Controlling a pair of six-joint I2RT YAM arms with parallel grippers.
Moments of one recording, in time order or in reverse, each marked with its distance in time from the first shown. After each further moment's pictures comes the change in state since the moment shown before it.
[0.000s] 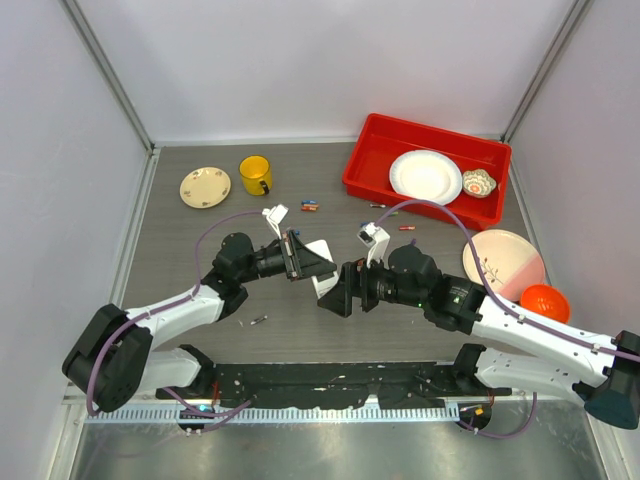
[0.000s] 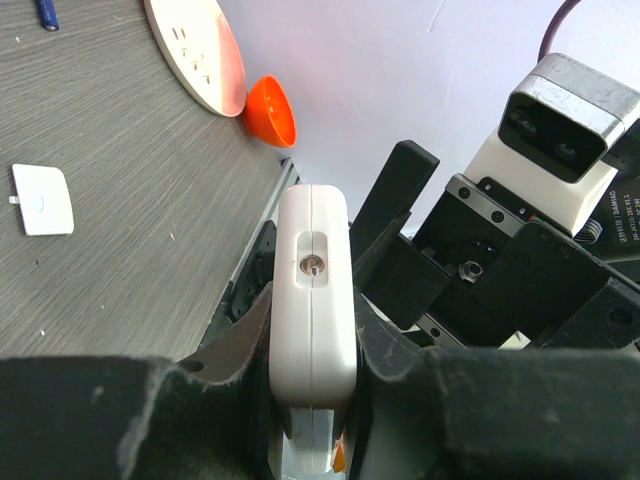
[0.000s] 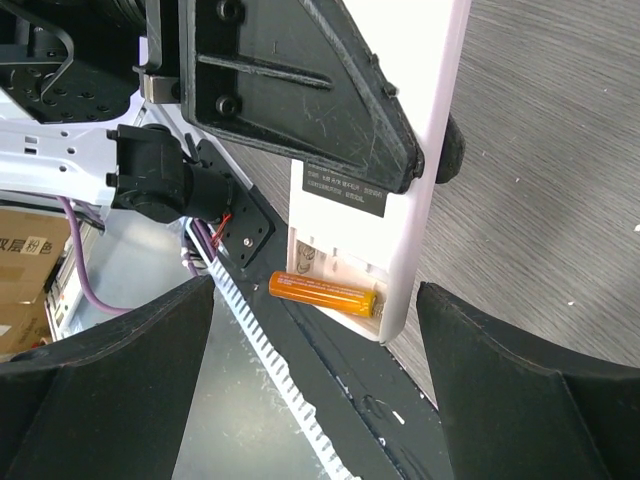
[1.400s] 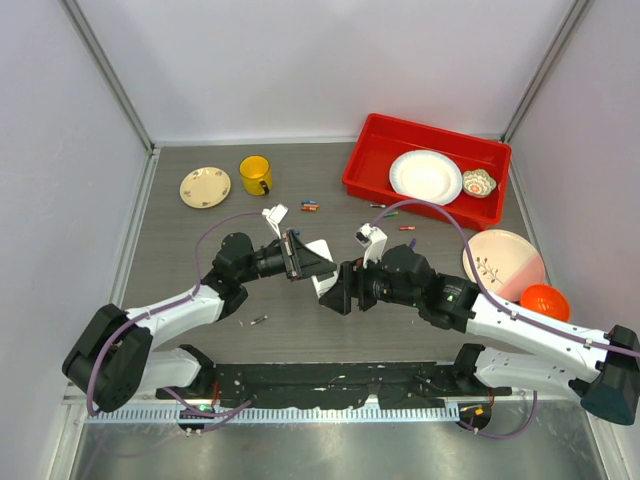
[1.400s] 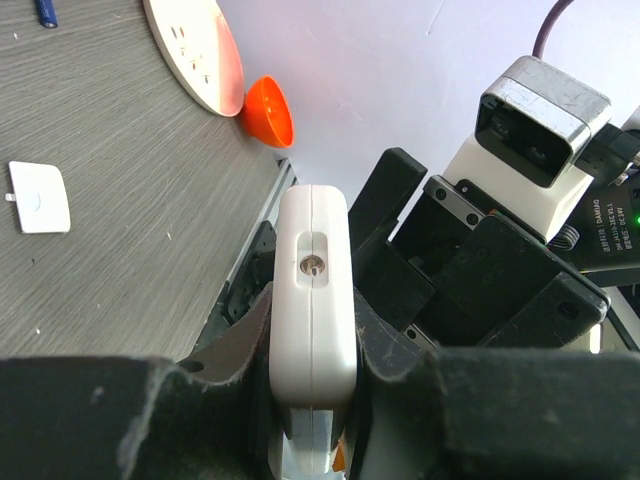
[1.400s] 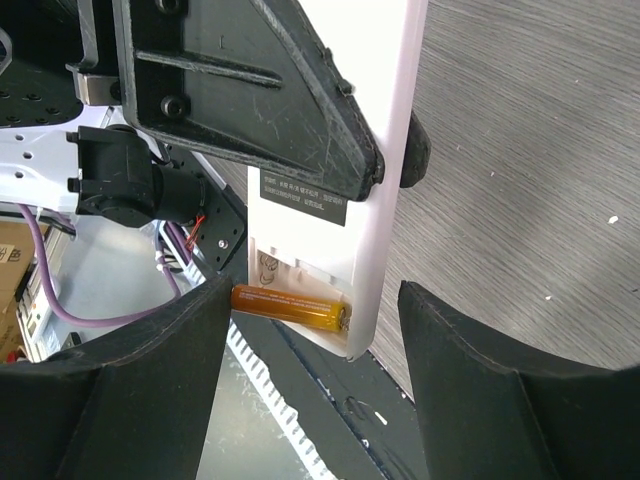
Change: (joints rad) left arm 0.000 0.000 0.000 0.000 0.000 -0.018; right arm 0.000 0.039 0.000 -0.006 0.036 -0.015
